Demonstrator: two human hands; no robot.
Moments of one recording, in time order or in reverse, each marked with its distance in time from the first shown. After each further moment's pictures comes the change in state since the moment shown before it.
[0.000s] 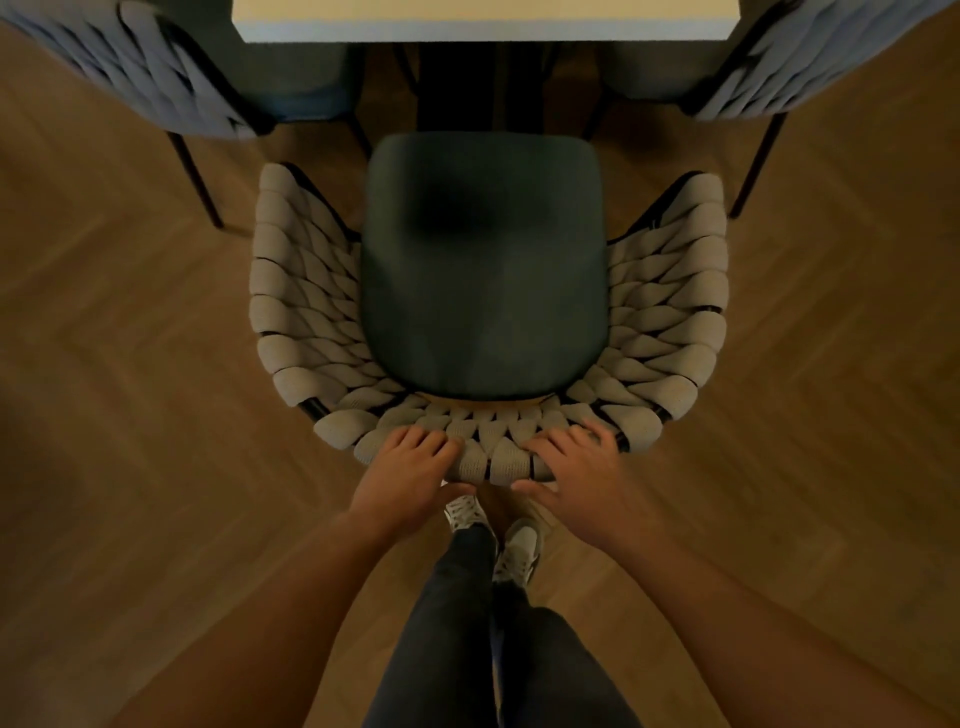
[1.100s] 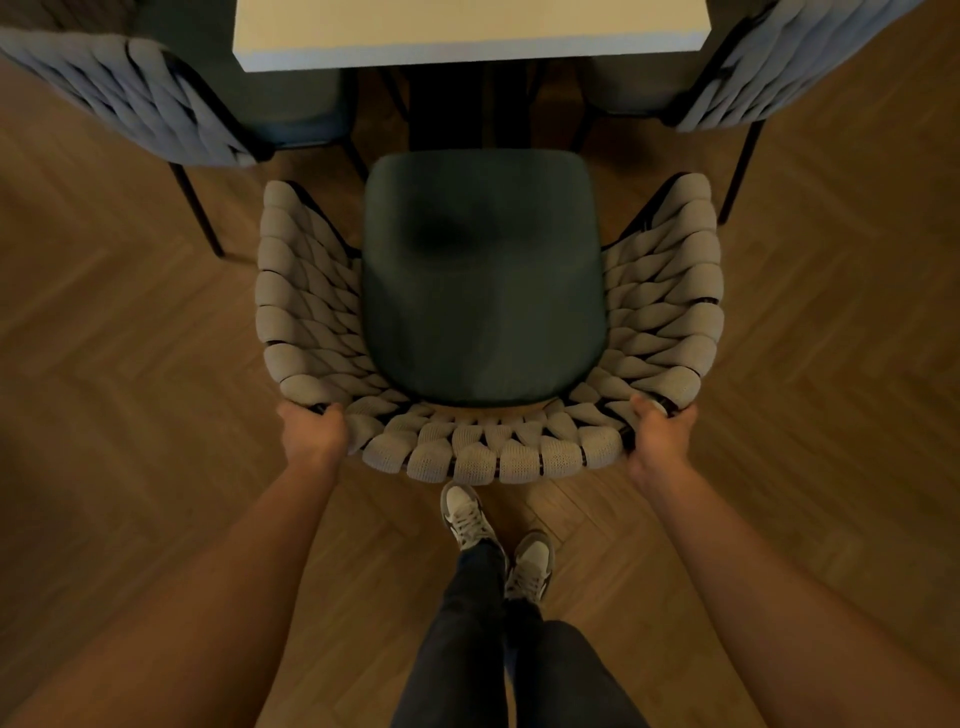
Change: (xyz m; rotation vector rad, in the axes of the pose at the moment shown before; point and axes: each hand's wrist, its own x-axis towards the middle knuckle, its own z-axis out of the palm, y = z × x) left_hand 0.009 -0.085 -0.021 -1.071 0.267 -1.346; right_hand 0.031 0.039 -0.012 1.653 0.703 1.220
